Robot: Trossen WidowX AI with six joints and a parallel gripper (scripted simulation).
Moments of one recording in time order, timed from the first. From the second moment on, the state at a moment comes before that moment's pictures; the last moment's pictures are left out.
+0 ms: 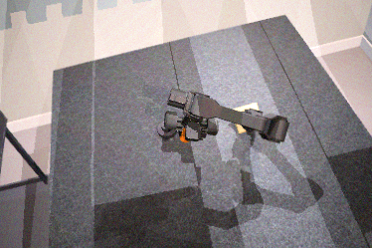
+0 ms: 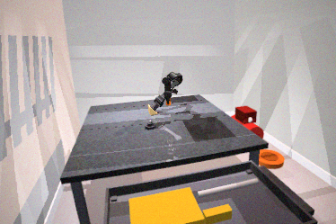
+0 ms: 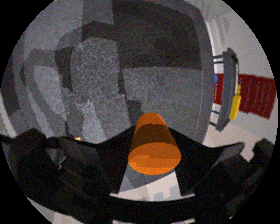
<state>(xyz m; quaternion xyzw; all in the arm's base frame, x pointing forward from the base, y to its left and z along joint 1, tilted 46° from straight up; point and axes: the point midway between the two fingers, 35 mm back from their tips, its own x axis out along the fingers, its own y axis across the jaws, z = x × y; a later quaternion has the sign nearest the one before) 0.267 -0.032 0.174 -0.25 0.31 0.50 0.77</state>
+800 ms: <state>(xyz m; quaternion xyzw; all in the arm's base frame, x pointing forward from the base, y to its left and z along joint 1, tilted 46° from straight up) 0.283 0.017 0.121 -0.20 0.34 0.59 0.70</state>
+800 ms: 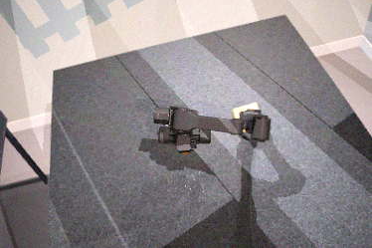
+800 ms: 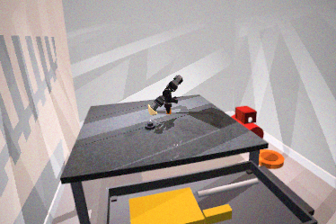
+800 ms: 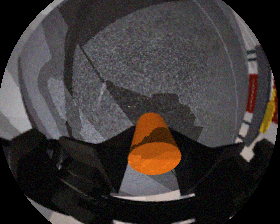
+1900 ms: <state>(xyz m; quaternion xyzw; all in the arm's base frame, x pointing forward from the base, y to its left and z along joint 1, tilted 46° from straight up) 0.287 0.071 0.064 -0.18 0.36 0.62 0.67</state>
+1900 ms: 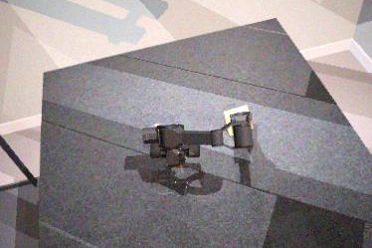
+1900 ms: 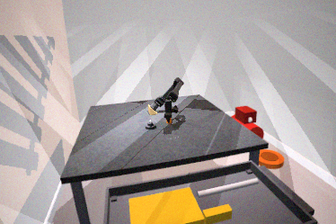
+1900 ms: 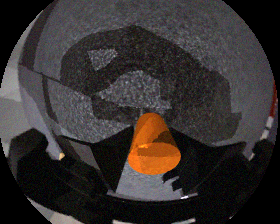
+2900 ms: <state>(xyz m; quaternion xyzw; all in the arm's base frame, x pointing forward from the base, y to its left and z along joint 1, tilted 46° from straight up) 0.290 0.018 0.115 -0.17 0.36 0.62 0.68</state>
